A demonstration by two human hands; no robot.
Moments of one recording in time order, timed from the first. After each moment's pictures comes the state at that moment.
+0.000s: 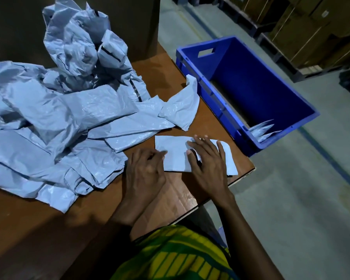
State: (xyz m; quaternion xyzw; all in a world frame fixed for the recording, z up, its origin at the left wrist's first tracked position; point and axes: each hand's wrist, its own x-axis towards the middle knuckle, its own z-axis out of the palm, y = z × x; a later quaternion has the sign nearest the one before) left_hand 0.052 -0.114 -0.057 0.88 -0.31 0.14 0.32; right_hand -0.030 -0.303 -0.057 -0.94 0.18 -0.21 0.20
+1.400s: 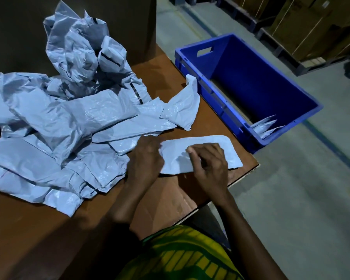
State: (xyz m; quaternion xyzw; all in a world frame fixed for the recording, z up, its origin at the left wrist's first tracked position) left_hand 0.090 -0.126 -0.040 0.88 -0.29 0.04 0.38; right_hand -0.033 -0.279 -0.035 -0.88 0.16 -0.34 0.29
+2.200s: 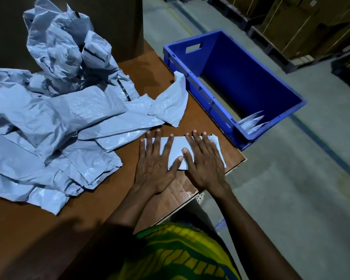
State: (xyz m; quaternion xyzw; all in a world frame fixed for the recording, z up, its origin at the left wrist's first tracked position) left_hand 0.054 -0.160 -0.081 0.91 -0.40 -0.01 0.13; right_hand -0.050 -0.318 -0.067 -0.96 0.21 -0.09 0.15
